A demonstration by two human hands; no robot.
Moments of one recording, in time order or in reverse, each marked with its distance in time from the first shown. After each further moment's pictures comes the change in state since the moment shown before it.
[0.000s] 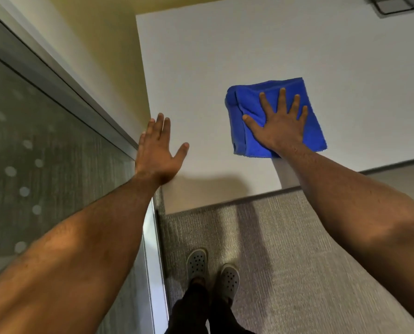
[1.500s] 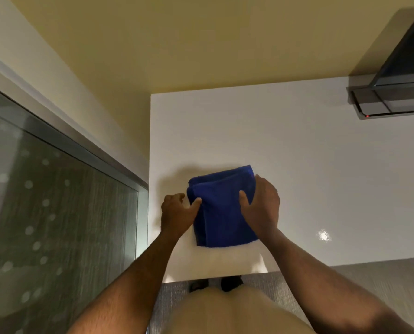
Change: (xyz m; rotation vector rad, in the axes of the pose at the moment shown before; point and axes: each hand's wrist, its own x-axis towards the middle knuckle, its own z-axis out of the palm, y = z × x) left_hand 0.047 0.115 -0.041 -0.574 -0.091 -0.602; right_hand 0.013 0.003 -0.060 0.474 0.169 -0.087
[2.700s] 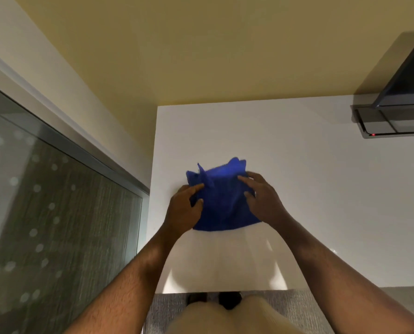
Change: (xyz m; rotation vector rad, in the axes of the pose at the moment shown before) left_hand -0.006 0.059 -0.033 -0.013 -0.087 0.369; right_hand 0.065 -0.003 -0.032 0.120 -0.399 -0.263
